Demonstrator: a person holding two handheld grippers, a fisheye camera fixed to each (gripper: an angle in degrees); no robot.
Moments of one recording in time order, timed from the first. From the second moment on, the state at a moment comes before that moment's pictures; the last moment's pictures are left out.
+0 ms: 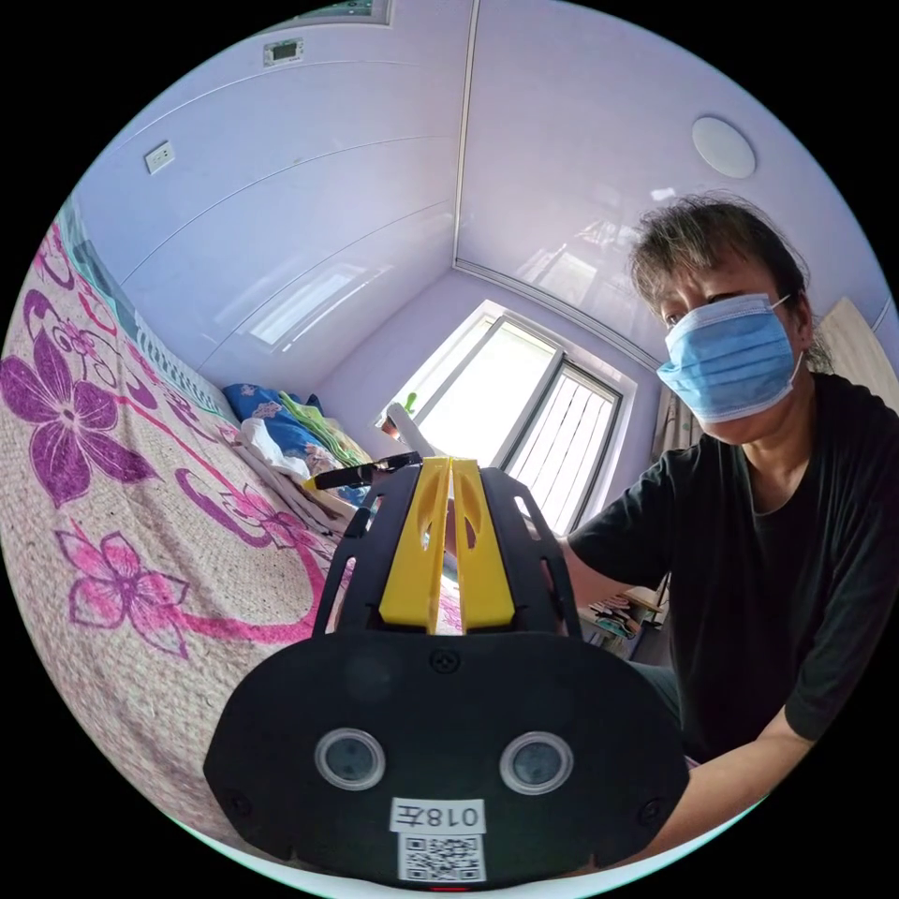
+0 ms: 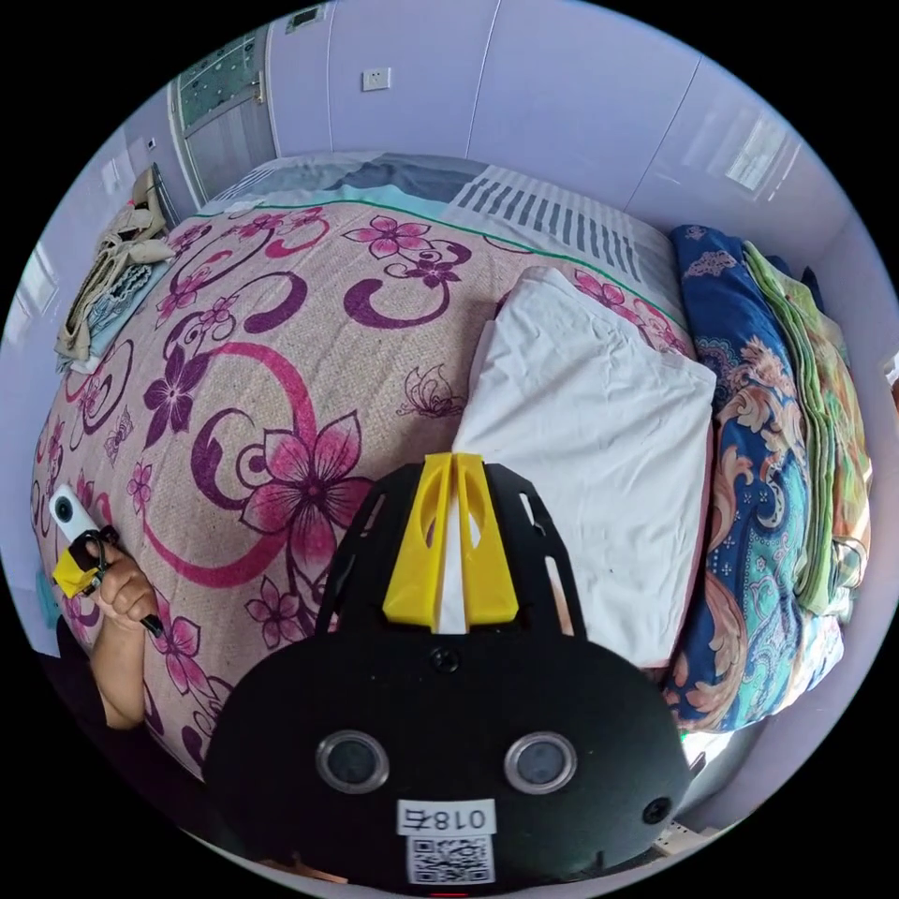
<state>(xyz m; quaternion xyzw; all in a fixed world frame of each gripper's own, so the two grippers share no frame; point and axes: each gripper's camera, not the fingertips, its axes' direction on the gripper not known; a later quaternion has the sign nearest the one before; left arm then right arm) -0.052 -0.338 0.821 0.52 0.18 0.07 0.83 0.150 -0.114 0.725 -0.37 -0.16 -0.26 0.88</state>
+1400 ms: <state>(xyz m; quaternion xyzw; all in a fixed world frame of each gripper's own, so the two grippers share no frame) -0.079 -0.349 0.803 0.52 0.18 0.07 0.83 0.395 0.022 0.635 -0.27 0.00 -0.20 0.94</state>
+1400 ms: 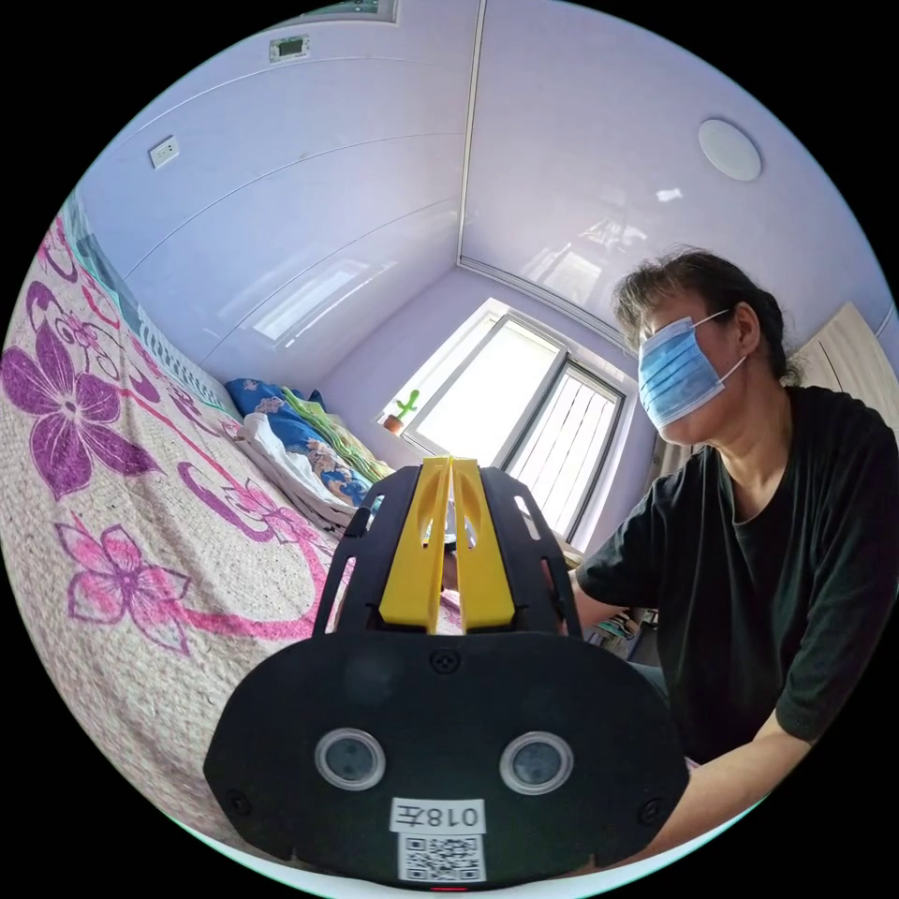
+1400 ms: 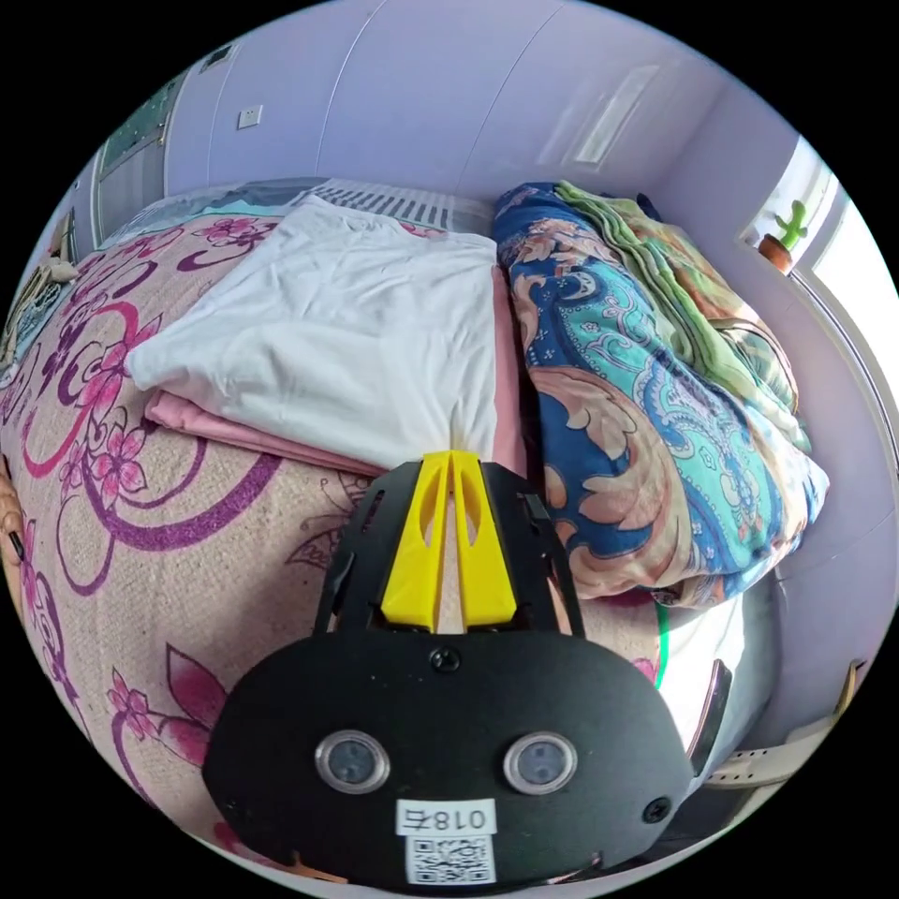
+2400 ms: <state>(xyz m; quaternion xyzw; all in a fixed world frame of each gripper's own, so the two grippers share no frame) -0.167 -0.360 0.717 0.54 0.25 0.02 0.81 0.458 0.078 0.338 -0.08 -0.27 -0.03 0.96</state>
